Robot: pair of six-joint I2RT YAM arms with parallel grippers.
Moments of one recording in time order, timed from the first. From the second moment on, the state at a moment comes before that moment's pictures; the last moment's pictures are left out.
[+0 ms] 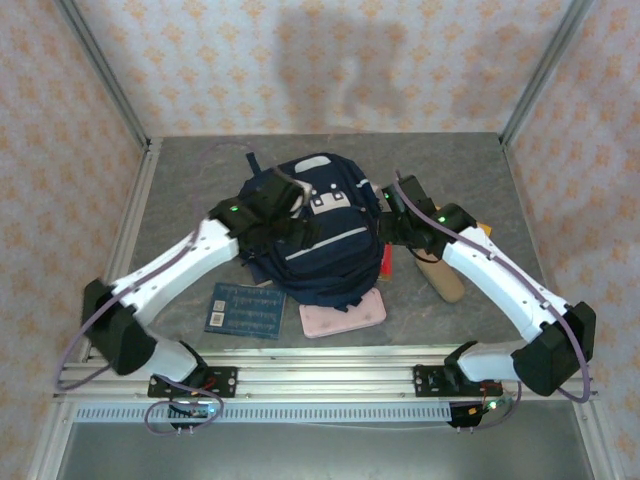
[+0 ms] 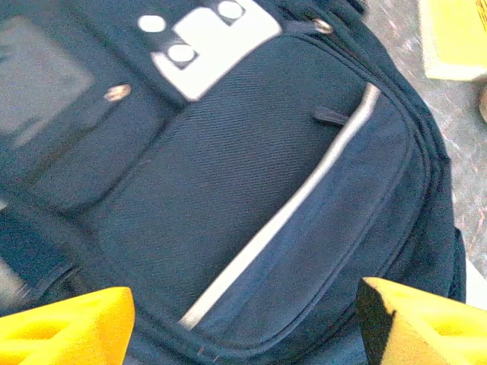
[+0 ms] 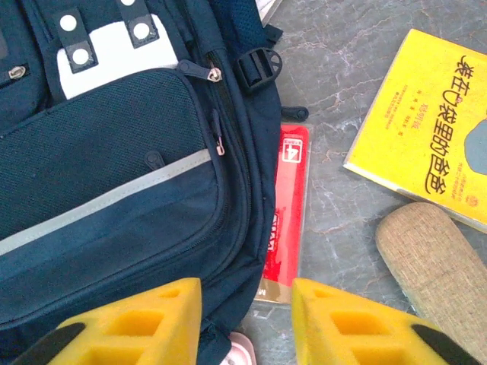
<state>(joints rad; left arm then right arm) -0.66 1.52 1.37 -0.82 -0.08 -0.25 0.57 1.29 1.21 -0.91 0.20 0.53</state>
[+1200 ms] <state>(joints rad) -0.52 1.89 1.67 -0.82 0.12 -0.25 0.56 1.10 1.06 -0.98 0.16 0.57</state>
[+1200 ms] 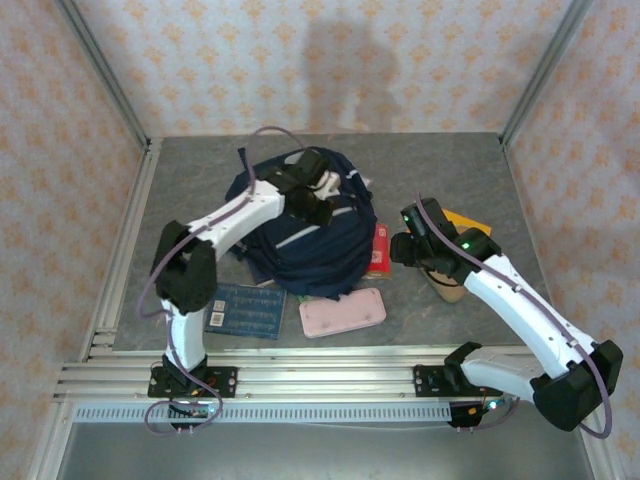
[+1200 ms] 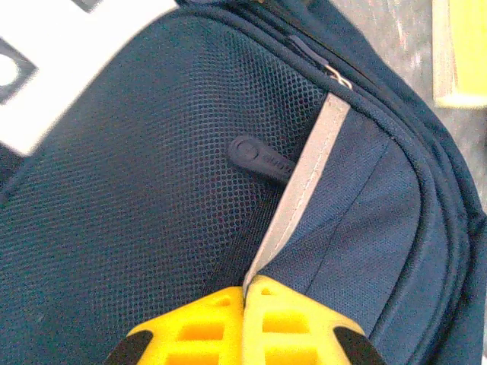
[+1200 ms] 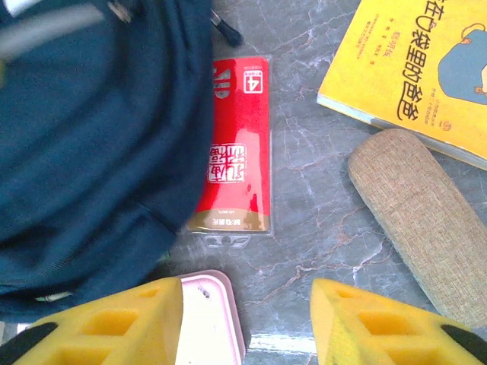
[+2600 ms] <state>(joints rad) -0.31 1.75 1.63 -0.80 0.09 -0.52 0.23 1.75 1.18 -0.95 0.24 0.40</state>
